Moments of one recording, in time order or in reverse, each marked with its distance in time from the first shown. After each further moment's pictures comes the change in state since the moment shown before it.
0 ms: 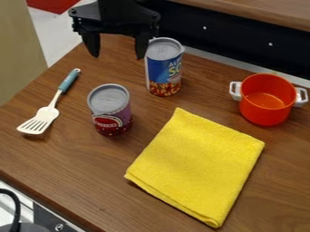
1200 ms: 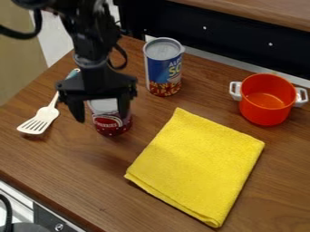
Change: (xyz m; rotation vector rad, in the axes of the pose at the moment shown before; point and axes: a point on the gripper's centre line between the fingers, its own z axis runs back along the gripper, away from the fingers) arm -0.064 0.021 -0.070 0.002 0.173 0.148
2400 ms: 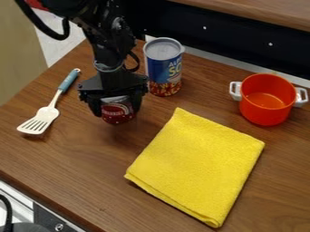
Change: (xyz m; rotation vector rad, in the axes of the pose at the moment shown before) arm 0.041 -0.011 -0.036 -0.018 -0.064 0.057
